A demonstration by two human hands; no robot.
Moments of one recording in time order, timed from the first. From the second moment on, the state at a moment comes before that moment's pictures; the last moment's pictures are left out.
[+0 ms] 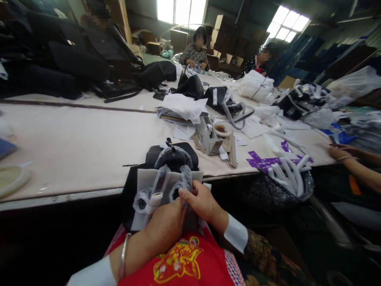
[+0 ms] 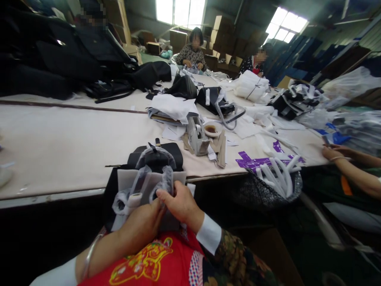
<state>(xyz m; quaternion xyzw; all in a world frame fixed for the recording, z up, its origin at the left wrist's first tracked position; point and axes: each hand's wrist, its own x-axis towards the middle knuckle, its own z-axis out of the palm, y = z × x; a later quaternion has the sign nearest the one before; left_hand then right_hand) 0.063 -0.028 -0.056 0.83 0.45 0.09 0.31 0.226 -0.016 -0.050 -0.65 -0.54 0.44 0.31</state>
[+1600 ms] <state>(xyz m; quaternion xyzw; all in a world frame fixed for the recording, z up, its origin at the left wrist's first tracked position) 0.054 -0.011 -0.052 0.60 0.44 0.24 0.62 0.265 -0.103 -0.097 -0.63 -0.55 0.34 0.43</state>
